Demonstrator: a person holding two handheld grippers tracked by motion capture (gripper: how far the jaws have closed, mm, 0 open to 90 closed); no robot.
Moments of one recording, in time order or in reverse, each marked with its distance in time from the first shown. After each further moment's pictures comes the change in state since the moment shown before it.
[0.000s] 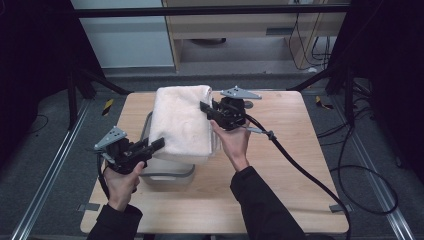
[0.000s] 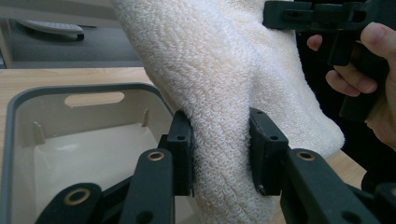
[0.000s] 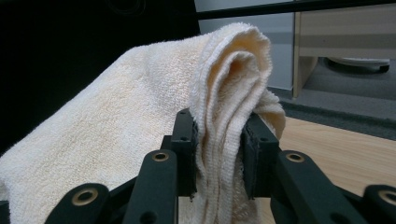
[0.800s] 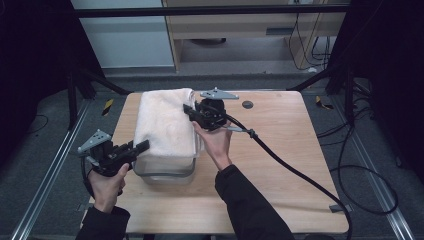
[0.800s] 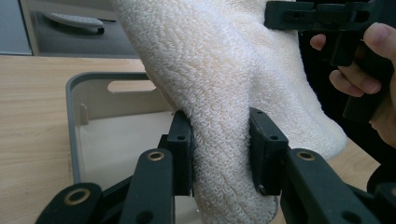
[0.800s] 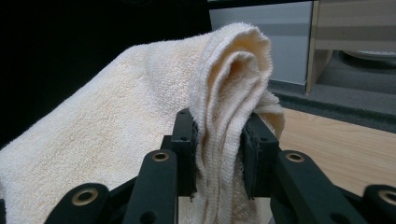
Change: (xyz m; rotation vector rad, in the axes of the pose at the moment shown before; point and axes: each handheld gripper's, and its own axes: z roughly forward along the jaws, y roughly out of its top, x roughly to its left) left arm 0.029 -0.008 -0.022 0.016 0.061 -0.026; right arm 0.026 -0.008 0.040 0.033 0.028 -0.009
